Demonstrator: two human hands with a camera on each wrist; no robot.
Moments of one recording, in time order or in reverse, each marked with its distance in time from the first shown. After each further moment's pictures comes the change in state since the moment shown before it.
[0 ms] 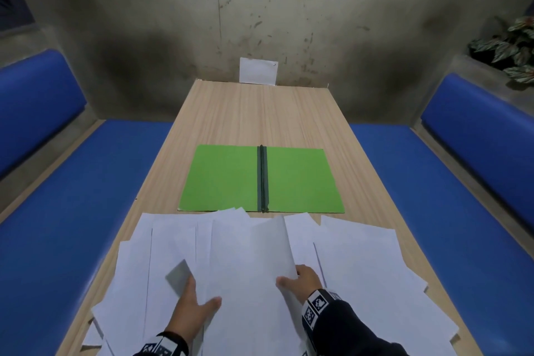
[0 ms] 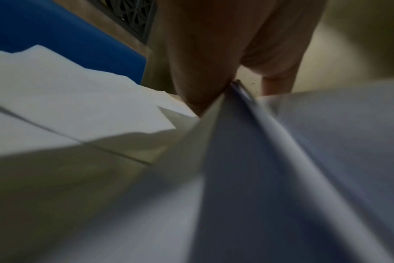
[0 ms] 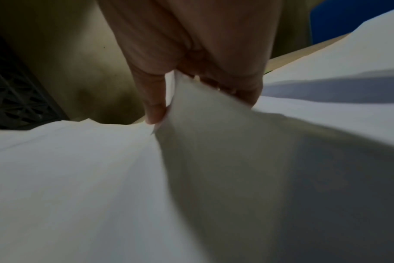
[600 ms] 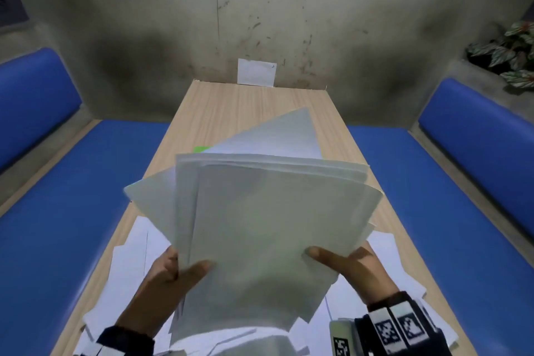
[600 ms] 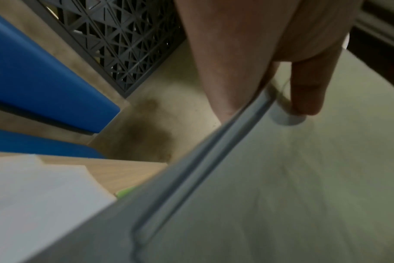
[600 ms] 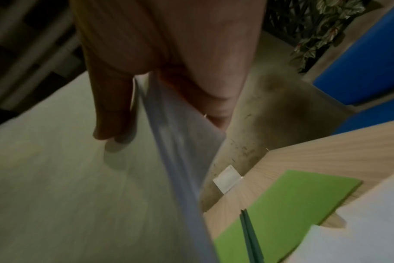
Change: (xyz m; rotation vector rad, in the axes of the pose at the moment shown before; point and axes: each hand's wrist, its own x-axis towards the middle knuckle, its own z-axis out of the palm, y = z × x) left_hand -0.048 0.097 -0.046 -0.318 -0.081 0.401; right_hand -0.088 -0.053 -0.100 0.599 -0.052 -0.498
